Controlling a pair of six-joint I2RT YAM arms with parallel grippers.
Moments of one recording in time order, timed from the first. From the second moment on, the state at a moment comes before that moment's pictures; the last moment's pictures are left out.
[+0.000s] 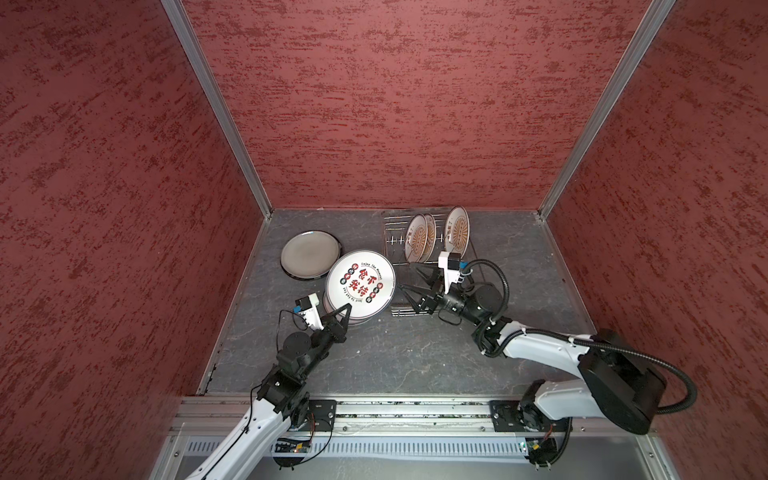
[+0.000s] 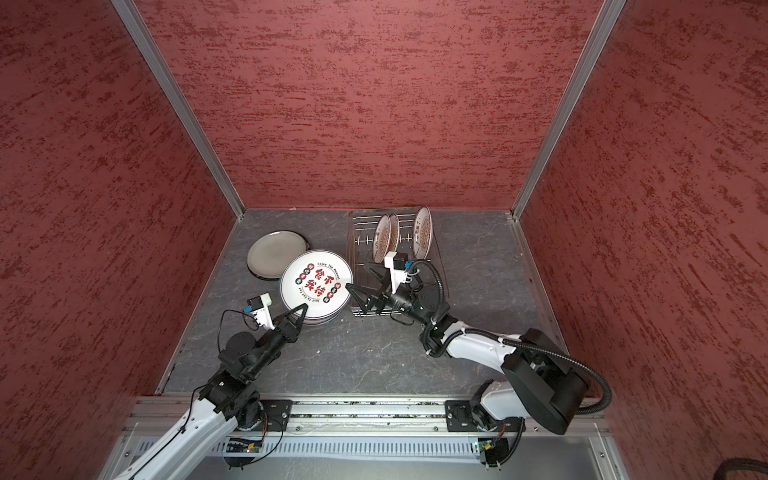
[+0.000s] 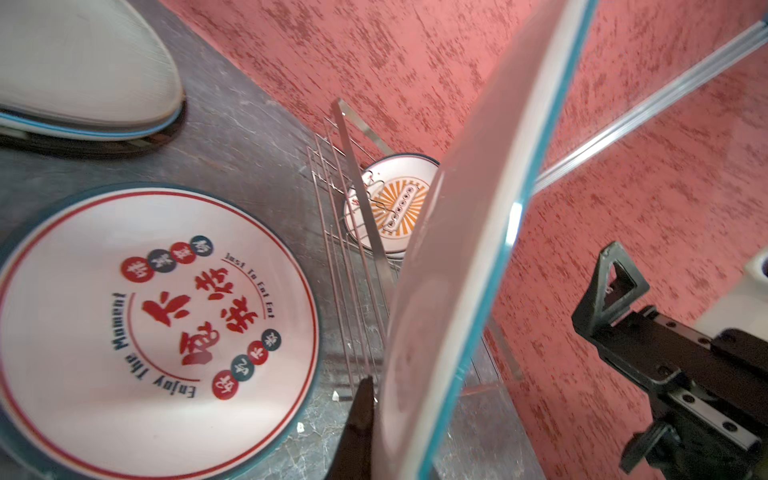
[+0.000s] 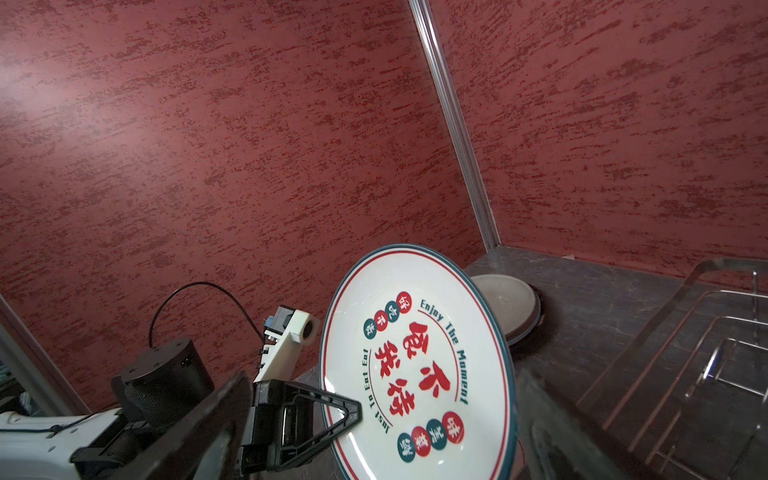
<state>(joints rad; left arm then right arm) -0.42 0.29 0.01 0.18 0.04 -0.89 0.77 1.39 0.58 1.03 -0.30 0.47</state>
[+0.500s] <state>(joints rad) -0.20 0.33 0.01 0.08 0.16 -1.09 0.88 1.55 0.83 0.67 -0.16 0.32</state>
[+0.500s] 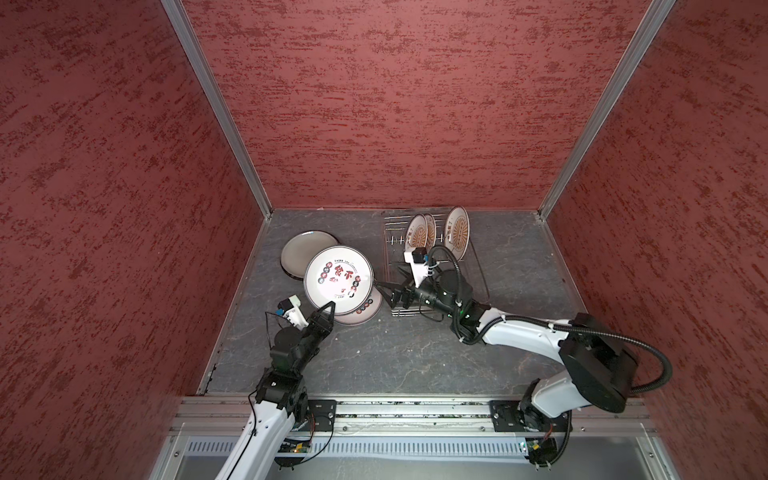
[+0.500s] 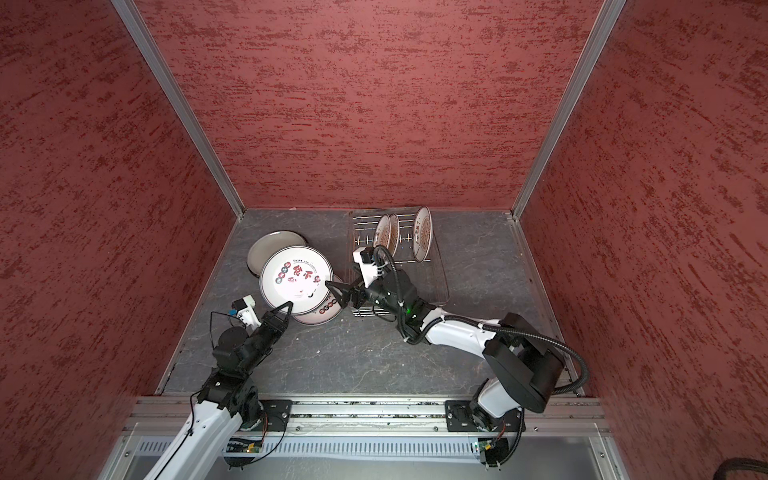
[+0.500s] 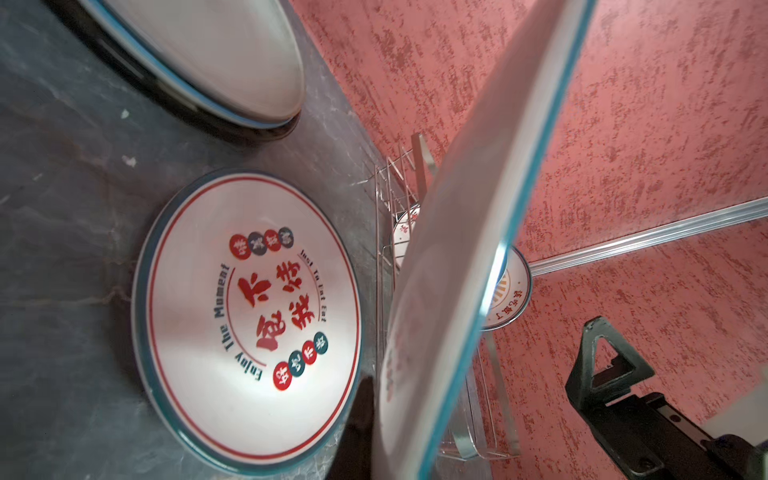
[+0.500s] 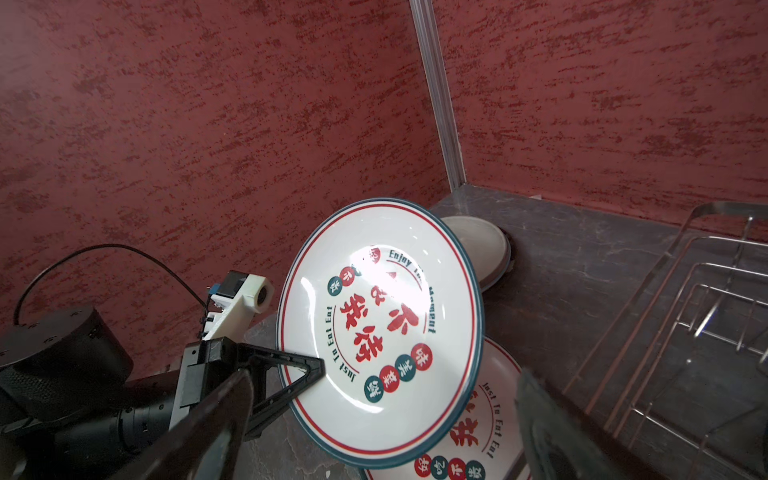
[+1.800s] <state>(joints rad) -0.19 0.81 0.13 0.02 0.22 -1.24 0.93 1.64 0.91 0.48 -0.01 0.22</state>
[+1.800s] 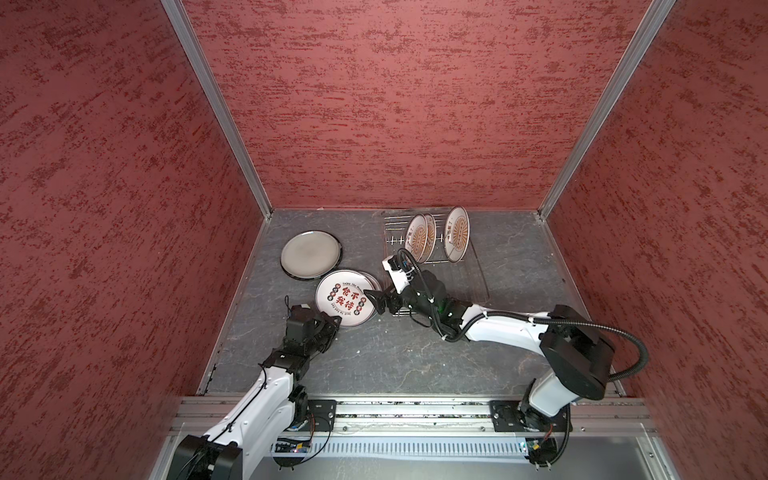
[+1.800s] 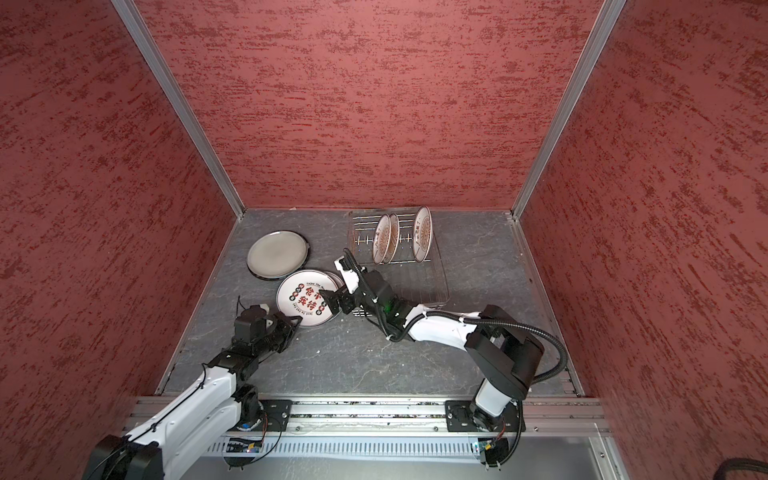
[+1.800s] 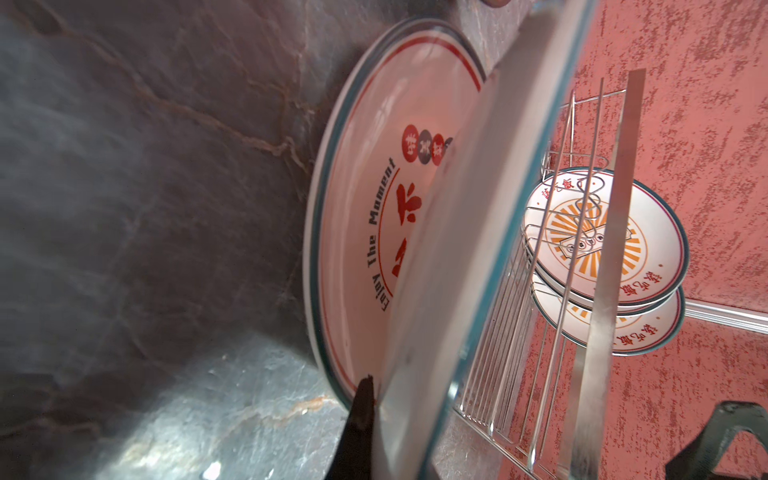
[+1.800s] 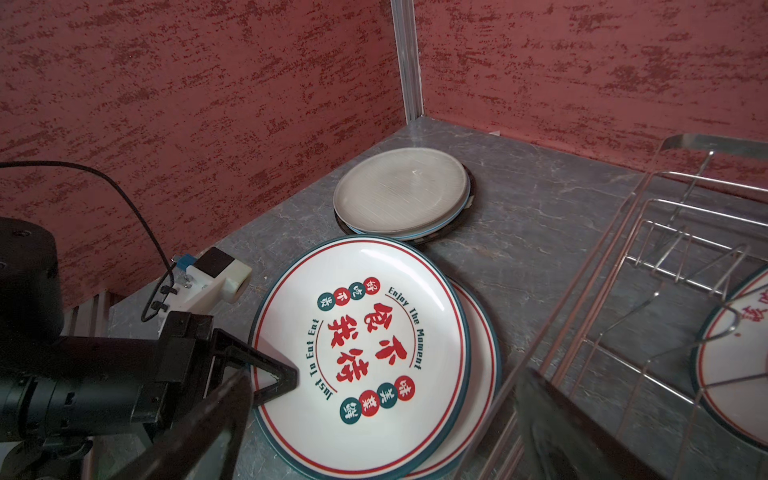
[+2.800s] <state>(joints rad) -0.20 0.81 0.16 0.07 0.16 -1.25 0.94 1.64 0.91 0.49 0.00 0.20</state>
